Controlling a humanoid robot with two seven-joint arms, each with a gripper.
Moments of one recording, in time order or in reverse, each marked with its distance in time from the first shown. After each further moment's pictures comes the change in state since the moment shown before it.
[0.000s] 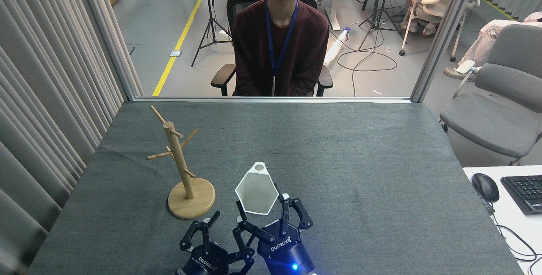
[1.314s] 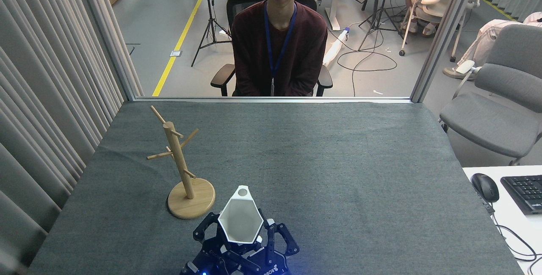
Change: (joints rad) left arm -0.026 -0.045 -0.008 -0.027 -0.019 -0.017 -0.037; right arm 0.100 0.001 0.081 0.007 0.057 0.030 -0.054
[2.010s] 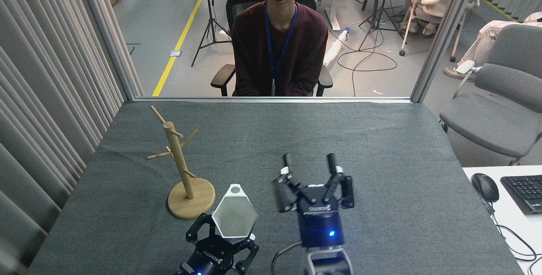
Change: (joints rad) left arm 0.018 -0.003 0.029 -0.011 -0.001 0.047 -0.020; right arm -0.184 0.016 -0.229 -0.092 -0.354 0.153 0.049
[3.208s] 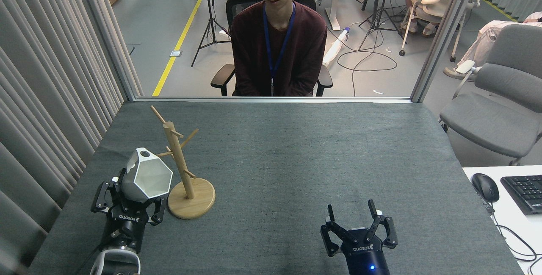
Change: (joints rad) left arm -0.198 0.010 0.445 0.177 -0.515 0.260 0.086; right arm 0.123 -0.190 -0.117 0.146 0.176 -0.045 0.062
